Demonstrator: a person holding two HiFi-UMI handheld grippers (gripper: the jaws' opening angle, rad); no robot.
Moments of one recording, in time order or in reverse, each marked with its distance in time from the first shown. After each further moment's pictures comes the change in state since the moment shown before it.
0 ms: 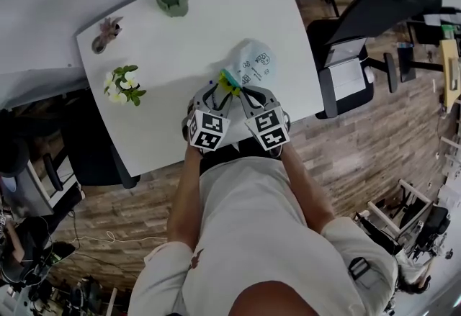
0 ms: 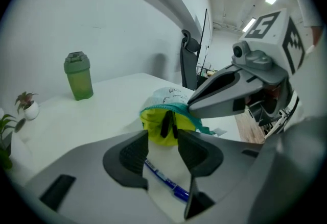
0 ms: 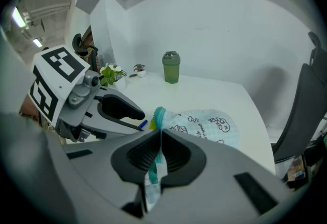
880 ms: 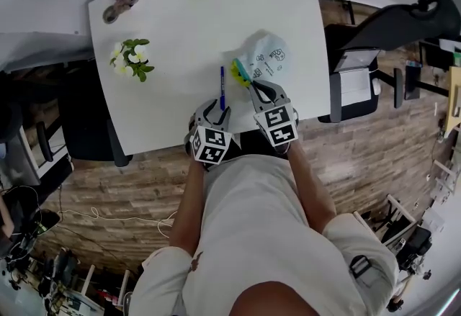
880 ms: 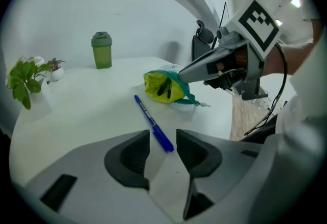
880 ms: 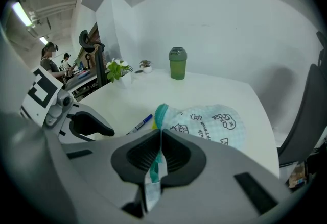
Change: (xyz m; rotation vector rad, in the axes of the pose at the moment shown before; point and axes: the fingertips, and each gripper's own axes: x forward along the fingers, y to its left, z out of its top) left arm -0.040 -0.033 -0.082 -0.175 0.124 0.116; right arm 0.004 0.005 -0.011 -0.053 0.025 0.053
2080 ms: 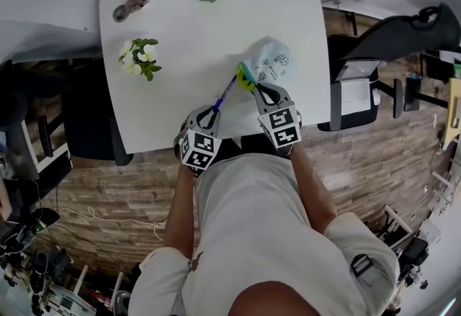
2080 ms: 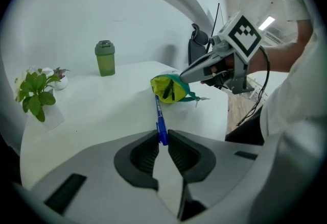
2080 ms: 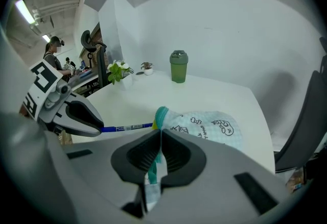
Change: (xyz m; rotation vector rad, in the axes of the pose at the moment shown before) left arm -0.034 0.022 0.001 0.067 -0.018 -0.017; right arm -0.004 -0.003 0.011 -0.029 -0.013 0.004
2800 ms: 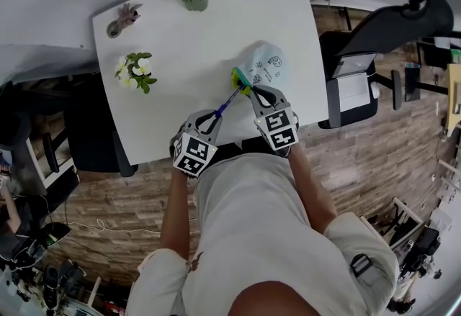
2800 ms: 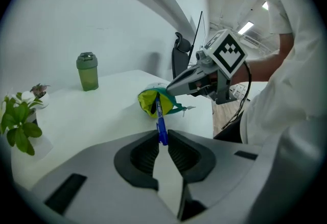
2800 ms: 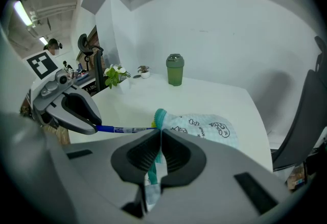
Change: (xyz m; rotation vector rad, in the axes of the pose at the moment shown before) left arm -0.014 -0.011 0.037 0.111 -0.064 -0.171; right arm -0.005 -0.005 0.010 0.029 -0.032 -0.027
